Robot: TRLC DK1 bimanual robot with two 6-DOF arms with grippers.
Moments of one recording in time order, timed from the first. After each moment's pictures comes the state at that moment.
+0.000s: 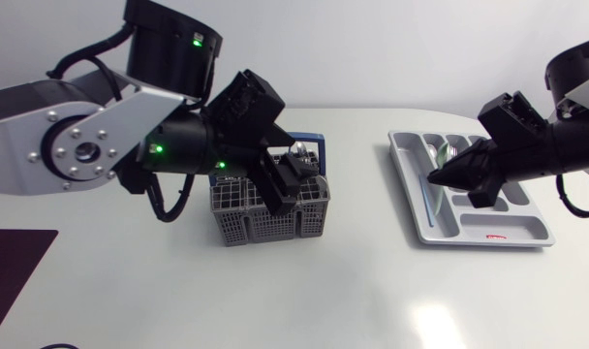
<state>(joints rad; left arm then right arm) -0.69 1.44 1.09 -0.22 0.25 0.37 -0.09 1.33 1.03 -0.74 -0.57 -0.79</state>
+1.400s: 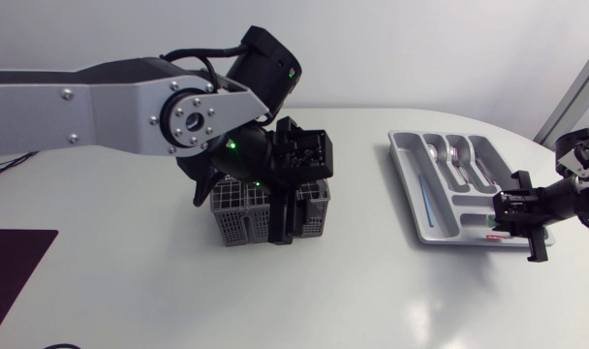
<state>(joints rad) -0.76 1.68 1.32 -0.55 0.22 0.91 -0.44 1.76 0.97 -0.43 -0.14 -1.83</state>
